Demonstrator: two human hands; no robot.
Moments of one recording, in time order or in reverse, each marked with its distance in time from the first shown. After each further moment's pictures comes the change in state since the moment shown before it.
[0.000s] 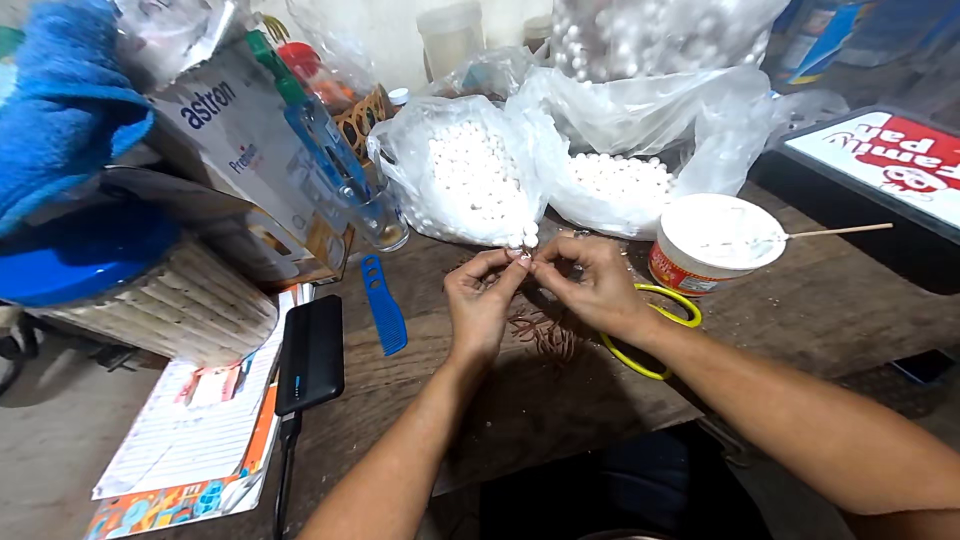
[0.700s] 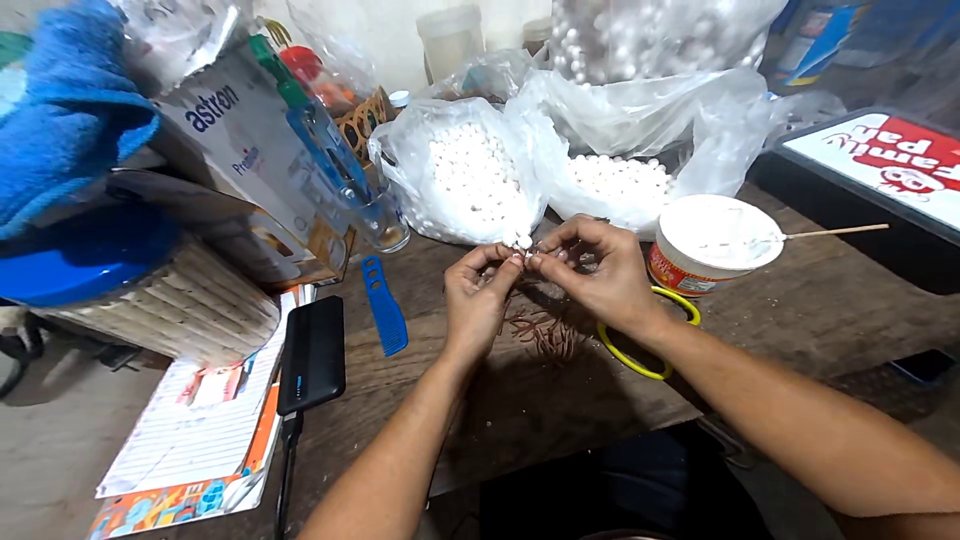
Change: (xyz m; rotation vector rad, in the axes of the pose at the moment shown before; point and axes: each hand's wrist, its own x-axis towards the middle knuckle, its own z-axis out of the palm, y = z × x) left_hand 0.005 0.006 -0.005 0.029 -0.074 -0.035; right_hand 0.005 -0.007 -0.007 0.081 0.095 -0.011
